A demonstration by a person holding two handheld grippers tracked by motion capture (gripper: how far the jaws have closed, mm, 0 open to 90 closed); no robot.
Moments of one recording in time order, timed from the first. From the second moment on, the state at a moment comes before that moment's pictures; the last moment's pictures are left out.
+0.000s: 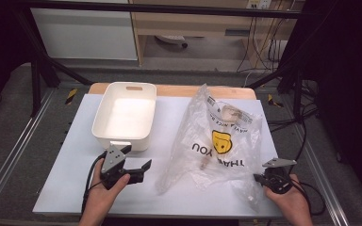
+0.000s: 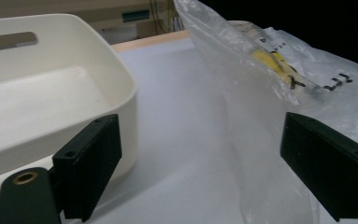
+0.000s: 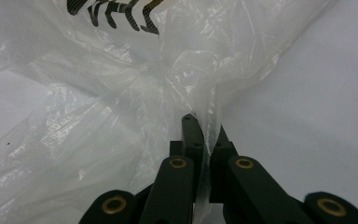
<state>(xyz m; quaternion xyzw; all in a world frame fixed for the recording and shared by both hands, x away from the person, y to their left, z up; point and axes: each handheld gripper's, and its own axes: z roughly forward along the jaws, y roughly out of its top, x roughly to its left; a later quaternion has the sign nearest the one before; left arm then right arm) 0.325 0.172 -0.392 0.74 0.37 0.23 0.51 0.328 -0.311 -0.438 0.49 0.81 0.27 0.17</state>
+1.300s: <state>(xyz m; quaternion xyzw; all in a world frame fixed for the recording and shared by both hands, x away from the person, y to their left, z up) 0.372 0.084 -0.452 0.83 0.34 0.12 0.43 0.322 -0.301 -0.442 0.48 0.81 0.30 0.16</state>
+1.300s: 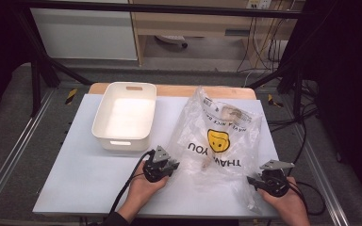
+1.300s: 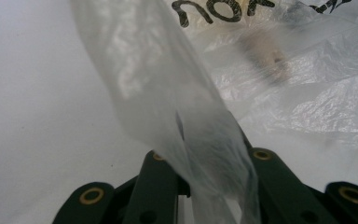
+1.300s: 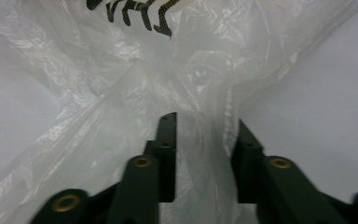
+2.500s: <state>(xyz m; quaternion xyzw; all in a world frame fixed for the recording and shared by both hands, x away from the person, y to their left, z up) 0.373 0.087 -0.458 0.83 0.33 0.11 0.43 0.317 -0.269 -0.447 0.41 0.84 0.32 0.15</state>
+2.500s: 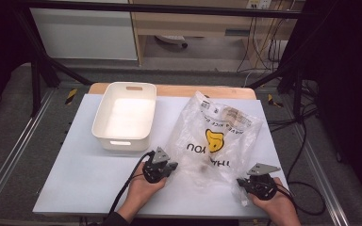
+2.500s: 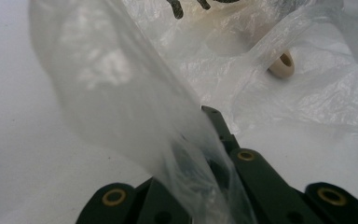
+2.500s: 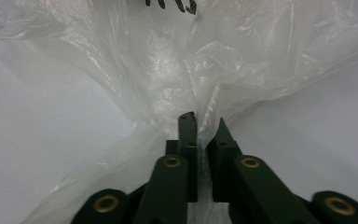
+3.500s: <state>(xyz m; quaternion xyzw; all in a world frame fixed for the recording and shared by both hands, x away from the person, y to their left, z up) 0.410 0.096 -0.361 0.82 0.33 0.08 0.47 0.361 -0.254 -0.363 0.37 0.84 0.35 0.21</state>
